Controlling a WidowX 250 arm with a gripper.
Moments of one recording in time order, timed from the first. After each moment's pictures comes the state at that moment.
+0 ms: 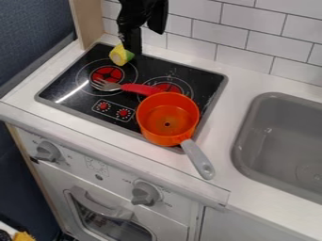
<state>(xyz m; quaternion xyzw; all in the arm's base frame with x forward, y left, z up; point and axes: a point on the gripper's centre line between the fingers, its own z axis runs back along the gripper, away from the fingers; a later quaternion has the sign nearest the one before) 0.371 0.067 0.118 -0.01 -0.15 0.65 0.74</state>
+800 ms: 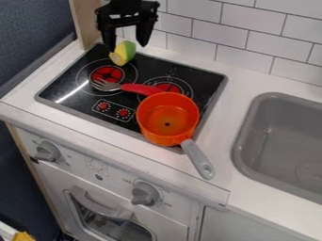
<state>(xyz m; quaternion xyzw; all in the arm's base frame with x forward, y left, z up) 0.391 0.120 0.083 0.11 -0.06 0.43 0.89</state>
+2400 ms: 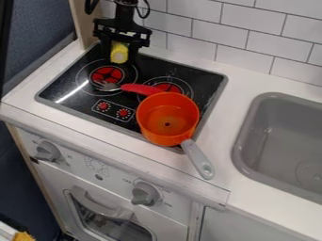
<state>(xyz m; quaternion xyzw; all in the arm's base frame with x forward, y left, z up) 0.425 0.154 0.028 0.11 0.01 0.22 0.97</state>
